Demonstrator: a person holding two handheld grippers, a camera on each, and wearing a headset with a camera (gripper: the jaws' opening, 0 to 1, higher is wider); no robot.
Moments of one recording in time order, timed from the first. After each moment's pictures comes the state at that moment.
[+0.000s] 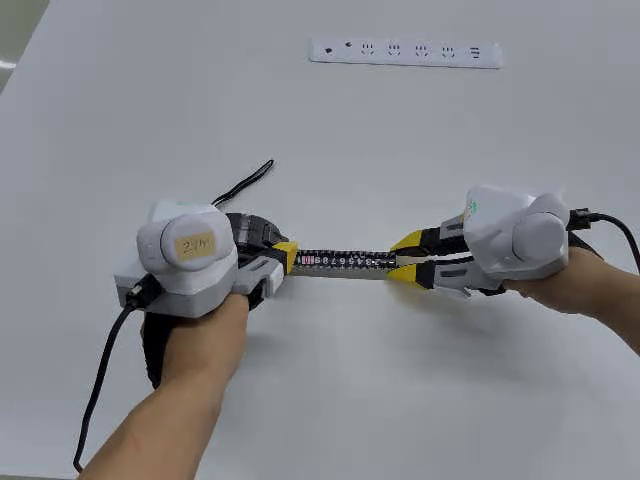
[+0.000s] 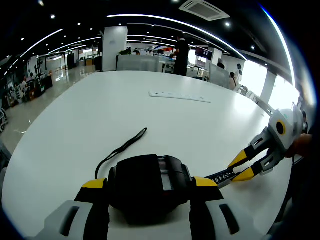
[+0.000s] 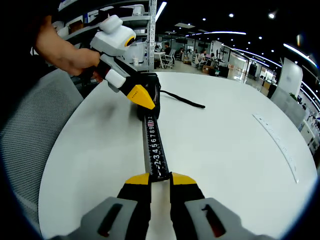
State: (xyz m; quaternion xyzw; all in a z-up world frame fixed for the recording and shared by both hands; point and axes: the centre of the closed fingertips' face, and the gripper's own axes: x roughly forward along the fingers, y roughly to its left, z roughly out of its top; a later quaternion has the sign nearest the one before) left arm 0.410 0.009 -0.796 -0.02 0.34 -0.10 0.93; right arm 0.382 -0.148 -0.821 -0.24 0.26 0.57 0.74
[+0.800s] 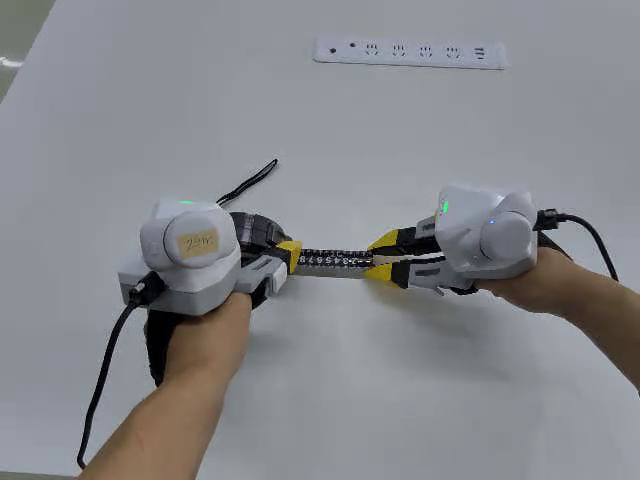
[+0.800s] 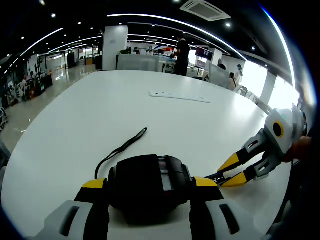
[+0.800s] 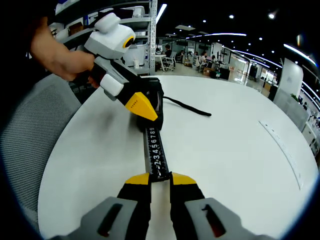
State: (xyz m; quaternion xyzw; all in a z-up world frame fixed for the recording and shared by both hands) left arm 0.412 0.010 -0.798 -0.02 0.34 -0.10 0.93; right arm 0.385 -0.116 -0.821 -0.23 0.25 0.58 0.74
